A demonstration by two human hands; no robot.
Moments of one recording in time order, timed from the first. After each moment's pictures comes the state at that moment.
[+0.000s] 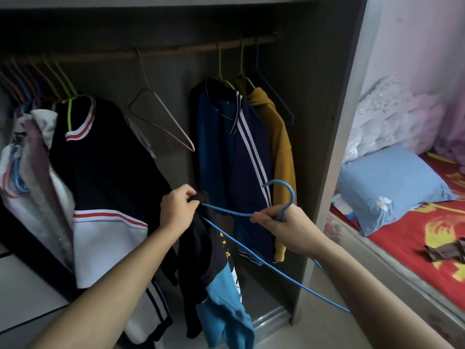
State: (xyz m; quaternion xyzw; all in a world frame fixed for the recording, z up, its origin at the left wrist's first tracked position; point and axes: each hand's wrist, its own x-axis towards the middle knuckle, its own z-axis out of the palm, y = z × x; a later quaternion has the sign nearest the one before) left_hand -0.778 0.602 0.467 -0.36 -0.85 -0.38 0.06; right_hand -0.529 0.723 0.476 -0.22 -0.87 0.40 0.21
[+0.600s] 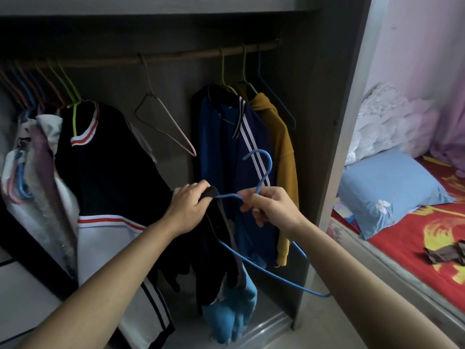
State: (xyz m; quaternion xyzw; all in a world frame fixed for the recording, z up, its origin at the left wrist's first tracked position) left_hand -0.776 0.590 0.502 -0.55 -0.79 -0.27 0.06; right_hand -0.579 0.714 0.505 -0.19 -0.69 0.66 0.23
